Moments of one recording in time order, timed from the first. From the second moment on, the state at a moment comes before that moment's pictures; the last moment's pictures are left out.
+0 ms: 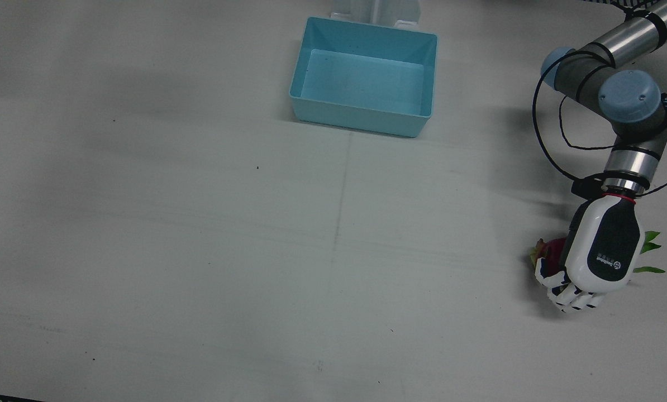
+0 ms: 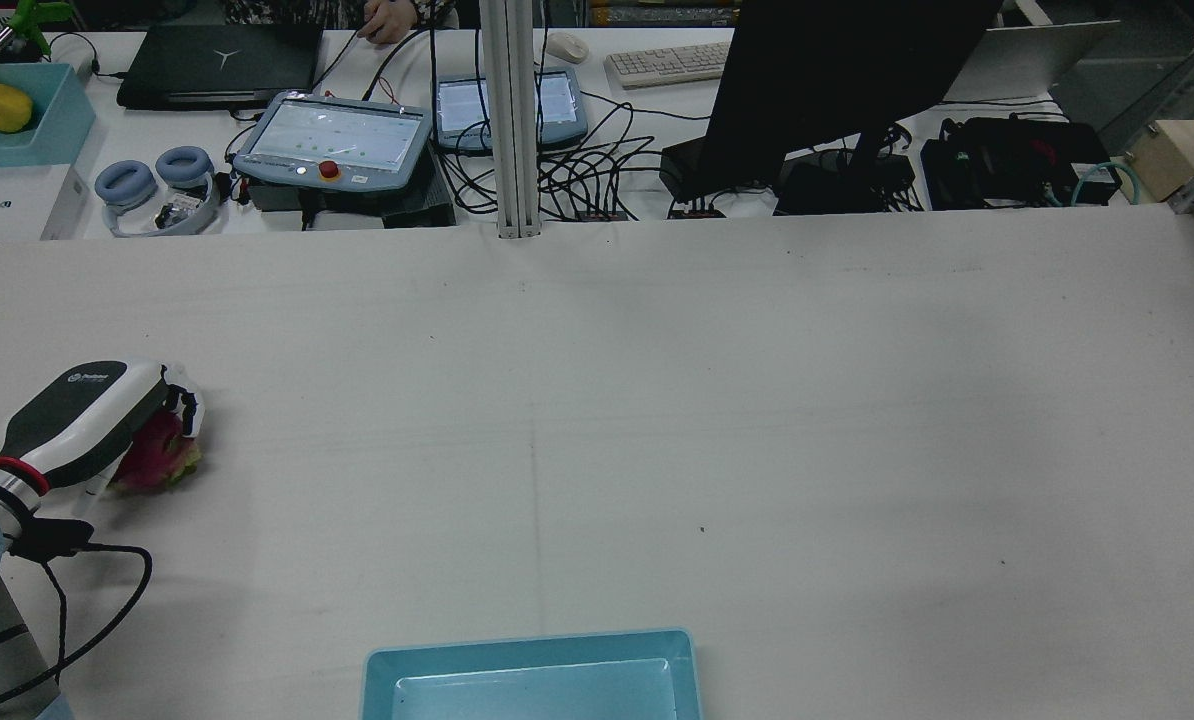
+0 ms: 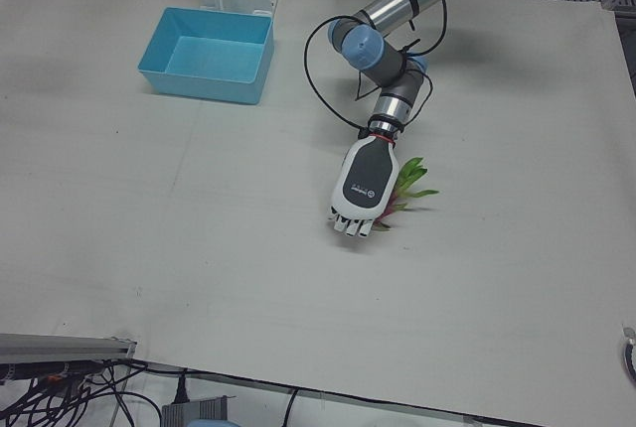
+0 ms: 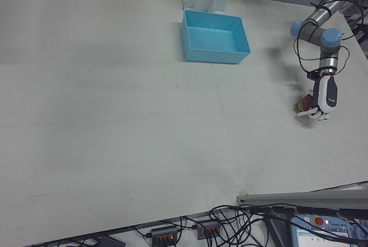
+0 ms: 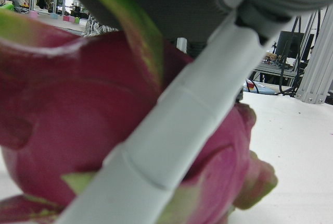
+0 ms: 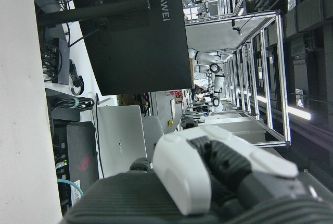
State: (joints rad) left arm -0.68 -1.80 -1.71 0.41 1.06 1.37; right arm 1.53 -1.64 1.65 -3.27 -1.57 0.14
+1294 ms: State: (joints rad) left arm -0.74 -1.81 -1.93 0.54 1.26 1.31; right arm 1.53 -1.64 1.65 -3.27 -1.57 0.13
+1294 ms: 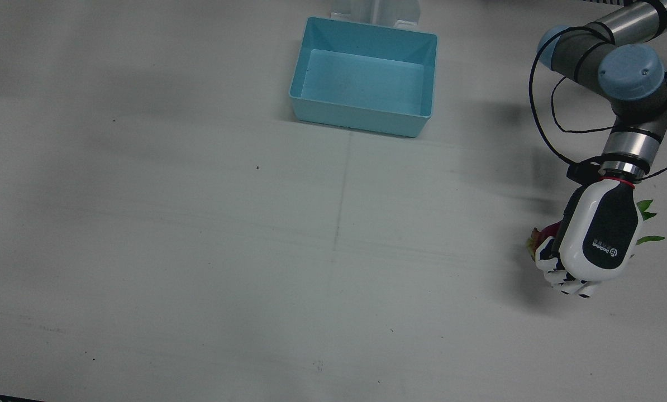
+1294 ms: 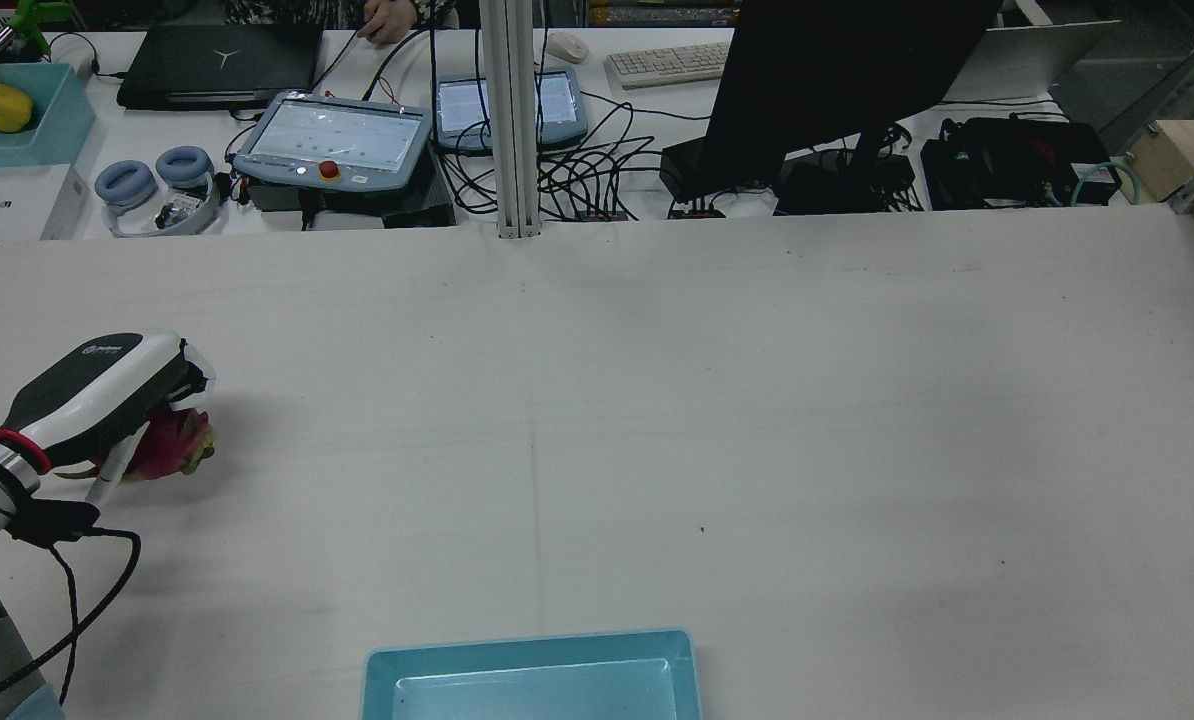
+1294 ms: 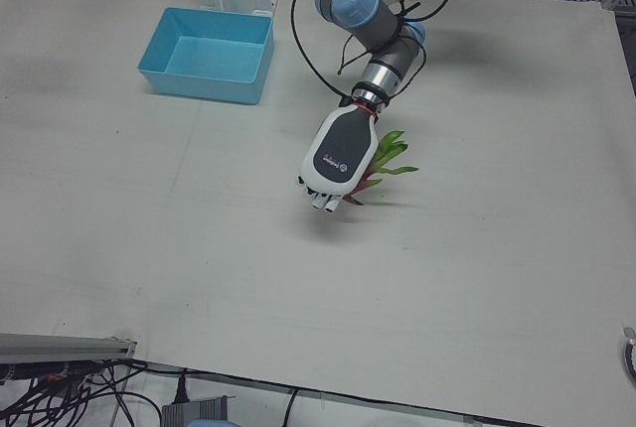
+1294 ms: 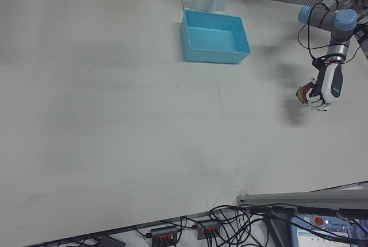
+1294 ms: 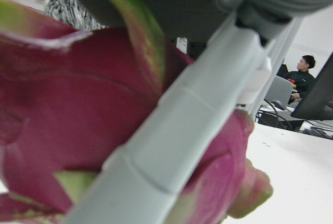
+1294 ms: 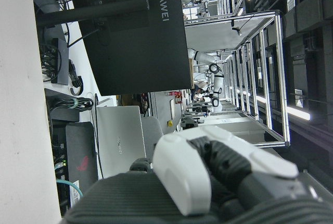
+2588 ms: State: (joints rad) left arm -0.66 -2.05 -2.00 0.26 1.96 0.96; right arm 1.54 -1.64 1.65 -3.27 -1.57 0.14
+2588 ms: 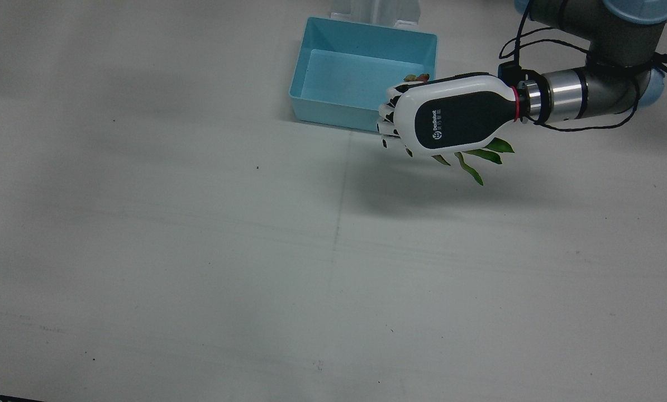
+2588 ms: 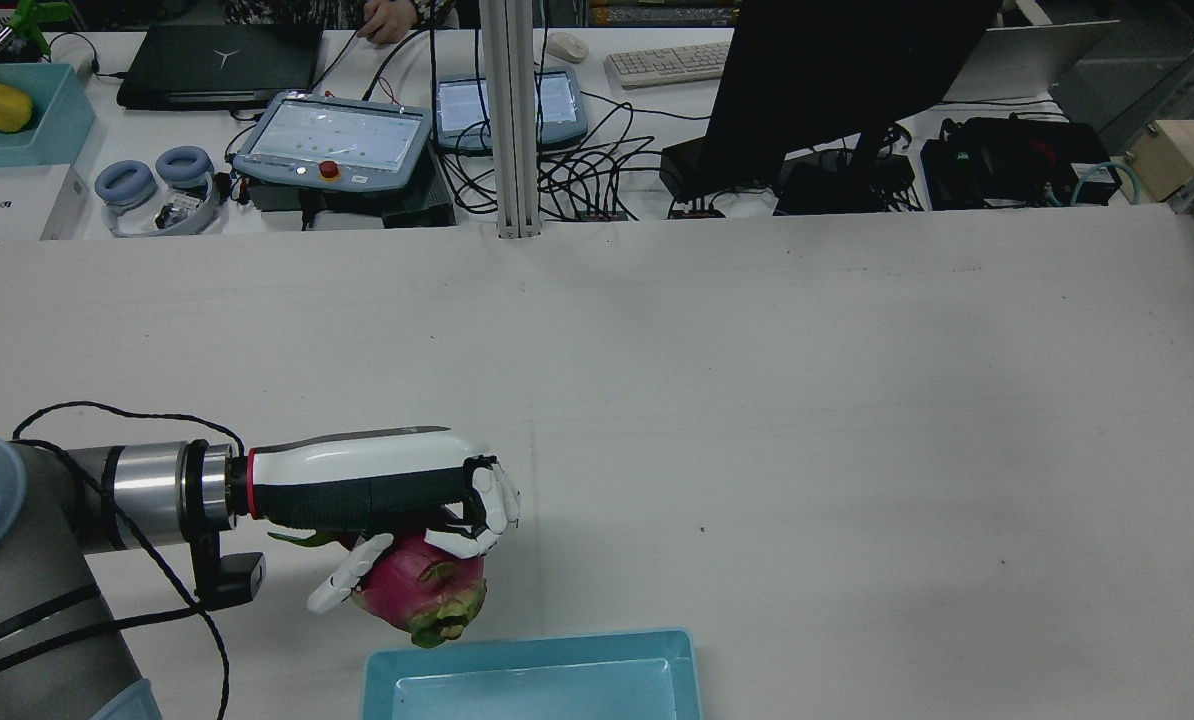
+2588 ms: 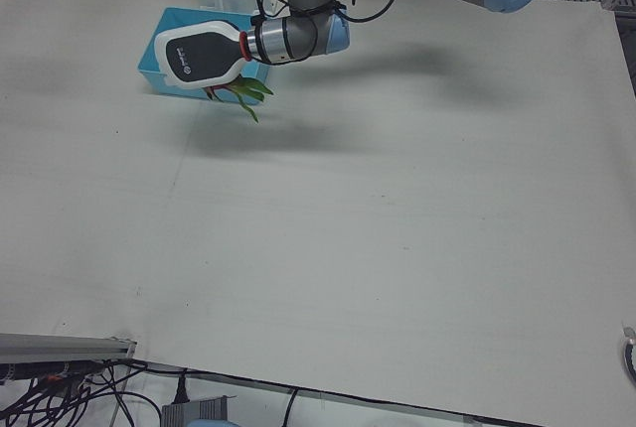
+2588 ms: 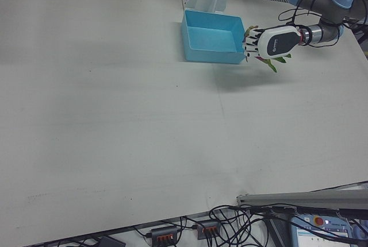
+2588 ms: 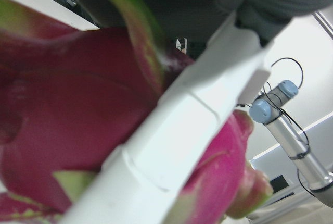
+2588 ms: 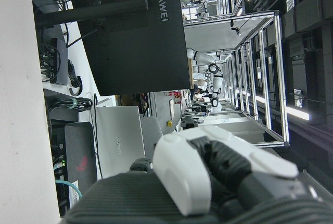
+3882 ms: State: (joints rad) left arm -0.40 -2.02 -2.04 0.06 1.96 0.92; right arm 1.54 -1.64 1.65 -3.27 -1.57 0.13
